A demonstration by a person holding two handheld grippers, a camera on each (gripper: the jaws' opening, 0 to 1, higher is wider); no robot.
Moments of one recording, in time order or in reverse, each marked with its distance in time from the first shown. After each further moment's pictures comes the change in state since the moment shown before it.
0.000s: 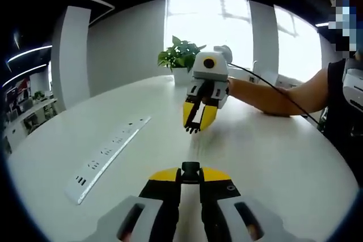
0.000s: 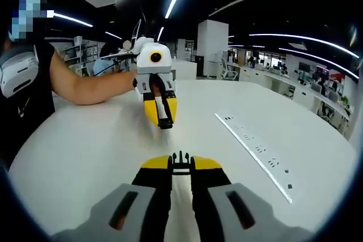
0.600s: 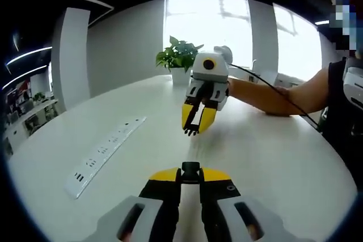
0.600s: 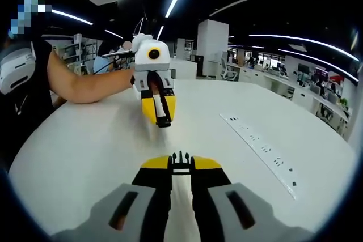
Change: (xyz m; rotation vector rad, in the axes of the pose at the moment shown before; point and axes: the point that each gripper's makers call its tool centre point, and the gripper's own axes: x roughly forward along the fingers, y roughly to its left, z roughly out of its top) left arm -0.007 -0.012 0.001 0.006 0.004 0.012; right arm -0.004 0.010 0.002 -0.009 -0.006 -0.016
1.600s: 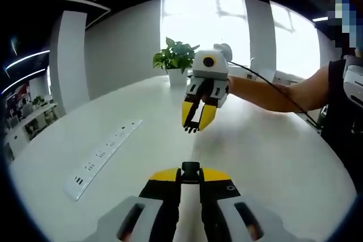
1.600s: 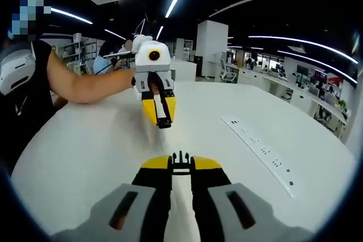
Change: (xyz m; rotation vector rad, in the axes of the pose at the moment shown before) left arm -0.006 -0.016 0.007 0.024 0.001 -0.005; right arm -0.007 0.015 0.012 -0.015 0.010 -0.015
